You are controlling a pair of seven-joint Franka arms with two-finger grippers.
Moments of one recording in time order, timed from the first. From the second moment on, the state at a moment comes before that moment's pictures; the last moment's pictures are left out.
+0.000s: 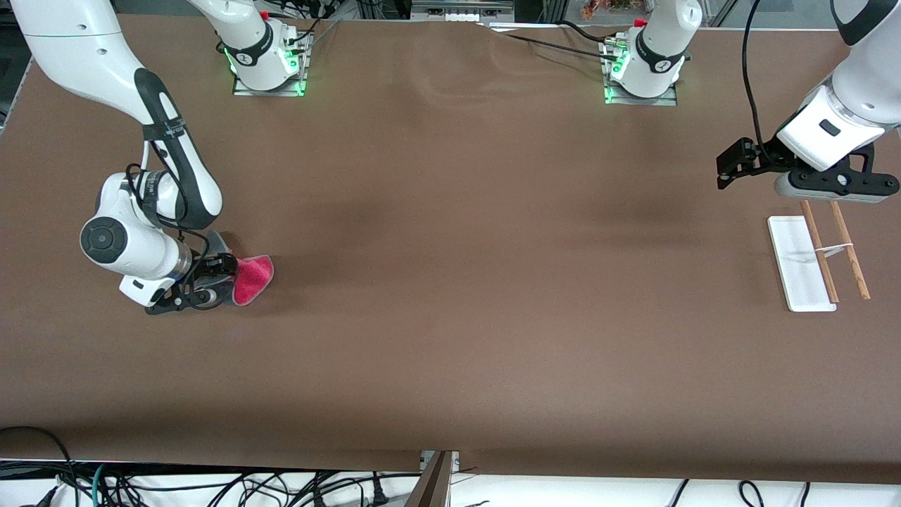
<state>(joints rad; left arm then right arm) -0.04 -0.05 -0.06 -1.76 0.00 1.72 -0.02 0.00 0.54 -0.01 -1.88 -0.09 2.33 -0.21</state>
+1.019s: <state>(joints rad) -0.04 -0.05 -0.06 -1.76 0.00 1.72 -0.02 -0.02 0.56 -0.01 -1.89 -0.09 2.33 -0.21</state>
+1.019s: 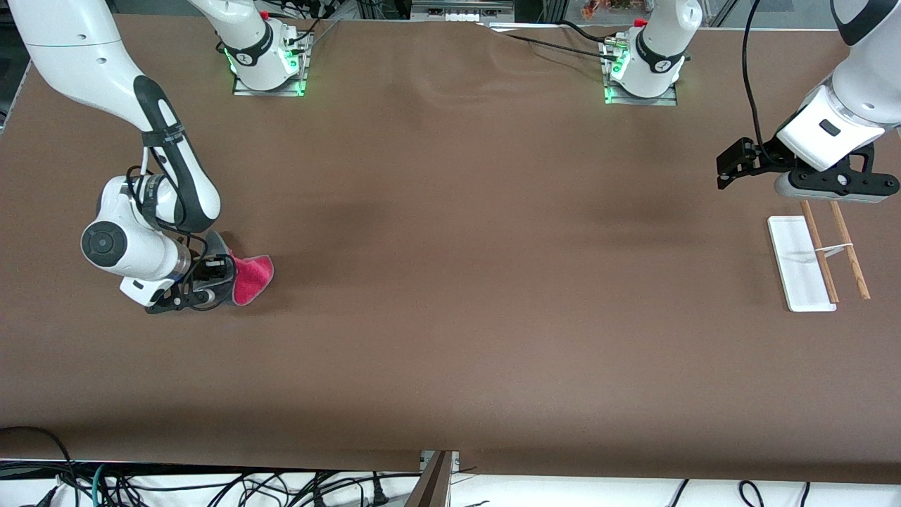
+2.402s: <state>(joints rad) -0.04 -0.05 -0.06 -1.76 0.00 1.72 -0.02 -0.01 0.51 0.02 -1.76 -0.08 2.16 -0.21</state>
